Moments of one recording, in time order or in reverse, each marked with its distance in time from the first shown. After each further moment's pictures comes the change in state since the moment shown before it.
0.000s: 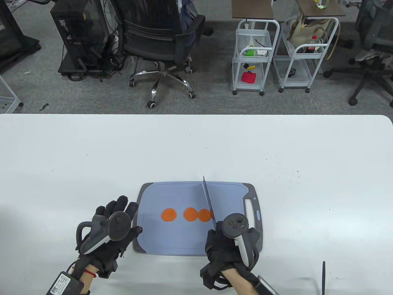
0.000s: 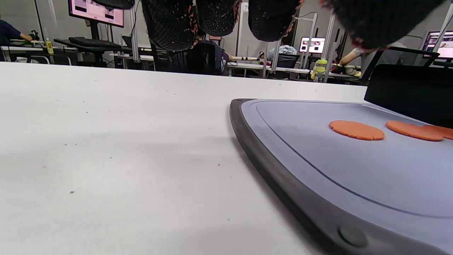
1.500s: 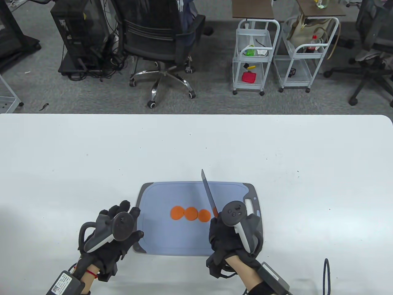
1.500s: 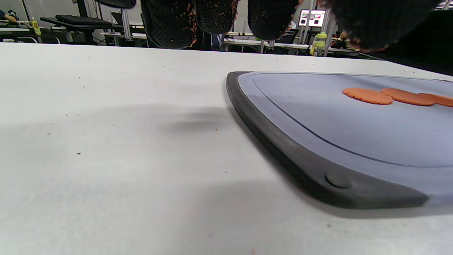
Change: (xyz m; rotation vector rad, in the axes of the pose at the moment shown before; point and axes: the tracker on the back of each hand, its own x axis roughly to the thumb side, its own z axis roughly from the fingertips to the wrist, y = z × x) left_hand 0.004 -0.012 -0.002 -0.086 -0.026 -0.036; right_hand 0.020 -0.019 -0.014 -0.026 -0.017 0.148
